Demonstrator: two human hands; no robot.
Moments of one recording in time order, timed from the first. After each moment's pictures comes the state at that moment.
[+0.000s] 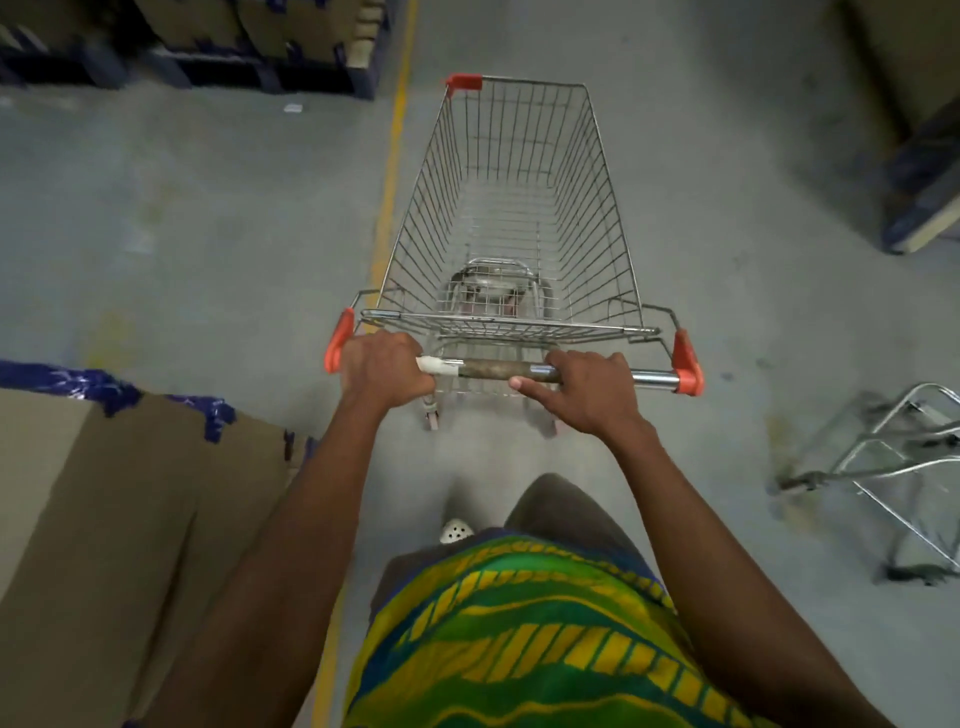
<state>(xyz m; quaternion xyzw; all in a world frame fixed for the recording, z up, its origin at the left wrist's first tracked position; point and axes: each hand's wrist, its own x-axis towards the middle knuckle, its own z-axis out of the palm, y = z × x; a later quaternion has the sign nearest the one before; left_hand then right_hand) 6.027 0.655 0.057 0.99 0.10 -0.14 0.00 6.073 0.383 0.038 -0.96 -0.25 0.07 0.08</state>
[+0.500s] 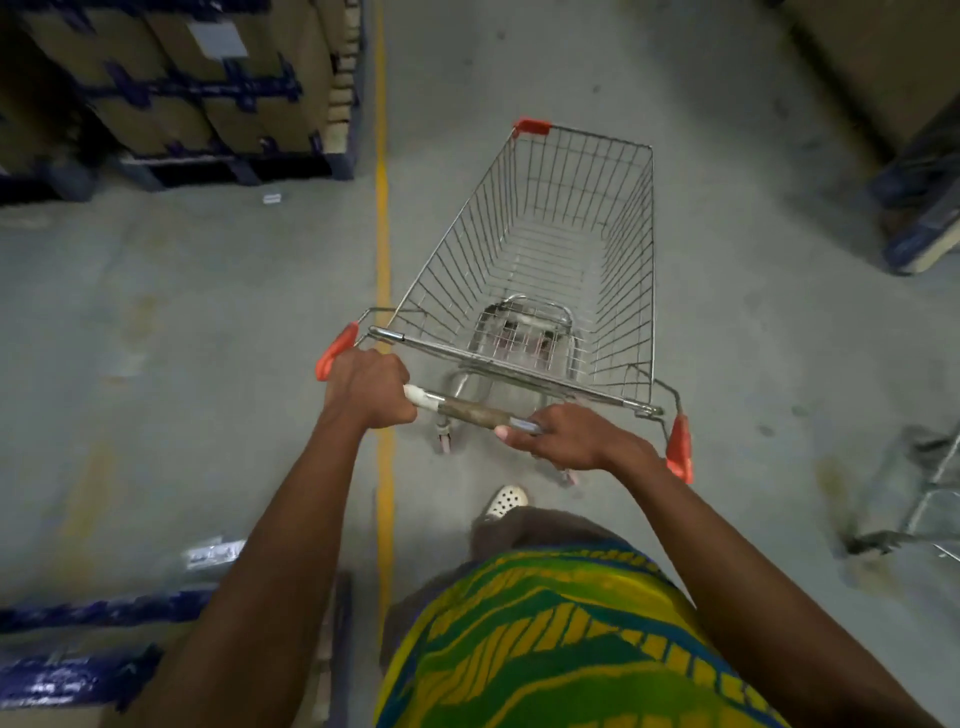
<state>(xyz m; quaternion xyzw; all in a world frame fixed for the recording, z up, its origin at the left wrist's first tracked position) 6.273 0.835 0.054 0.99 -0.04 -0.15 -0.07 6.271 0.545 0.040 -0.90 -0.19 0.34 0.22</state>
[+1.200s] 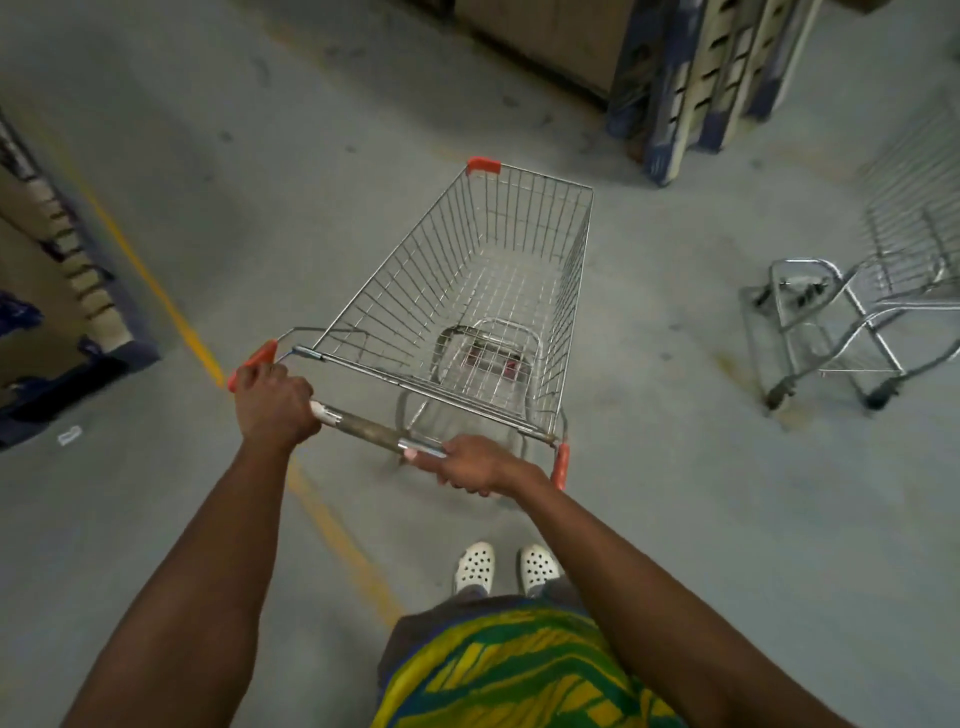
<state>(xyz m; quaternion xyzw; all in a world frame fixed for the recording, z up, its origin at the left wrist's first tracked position) 6.626 0.902 0.034 0.97 -0.20 -0.04 -0.14 6.438 0.663 0.060 -0.84 0.11 0.29 0.44</state>
